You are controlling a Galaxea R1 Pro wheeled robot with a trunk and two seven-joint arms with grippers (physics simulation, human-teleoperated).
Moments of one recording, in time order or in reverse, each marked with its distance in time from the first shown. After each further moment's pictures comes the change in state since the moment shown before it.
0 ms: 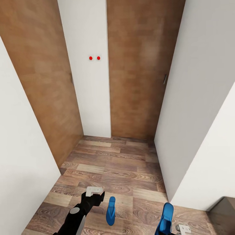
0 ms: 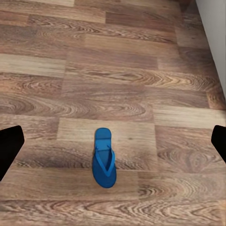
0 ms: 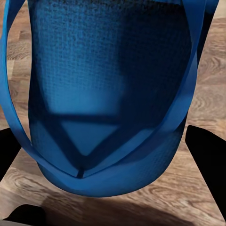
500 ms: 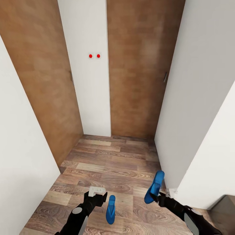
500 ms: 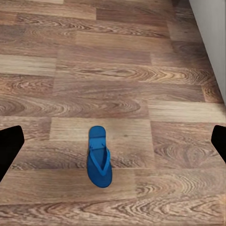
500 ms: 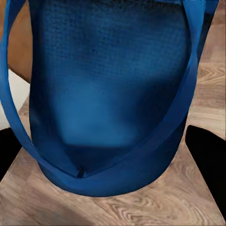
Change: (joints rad) left arm 0.000 -0.001 -0.045 -0.001 0.001 0.001 0.000; right arm -0.006 0.000 -0.006 -0.477 -0.006 0.143 -0.015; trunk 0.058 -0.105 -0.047
